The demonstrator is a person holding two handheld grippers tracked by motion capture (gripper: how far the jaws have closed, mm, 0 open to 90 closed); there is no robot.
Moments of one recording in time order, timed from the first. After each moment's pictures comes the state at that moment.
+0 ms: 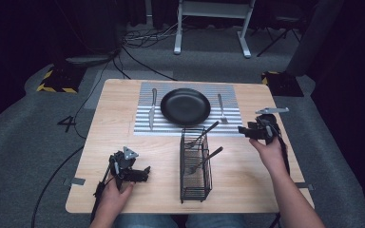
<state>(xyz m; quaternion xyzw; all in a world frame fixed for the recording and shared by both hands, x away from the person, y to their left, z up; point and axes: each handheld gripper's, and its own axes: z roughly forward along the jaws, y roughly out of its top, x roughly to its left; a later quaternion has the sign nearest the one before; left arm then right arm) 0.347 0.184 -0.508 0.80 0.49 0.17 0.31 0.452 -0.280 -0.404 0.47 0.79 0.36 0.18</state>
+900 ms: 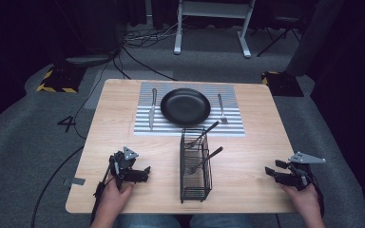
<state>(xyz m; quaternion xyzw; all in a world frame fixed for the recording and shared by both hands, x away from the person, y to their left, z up) 0.346 0.183 -0.508 0.80 0.49 0.17 0.31 0.342 -0.381 -0.479 0.46 0.79 0.36 0.17</state>
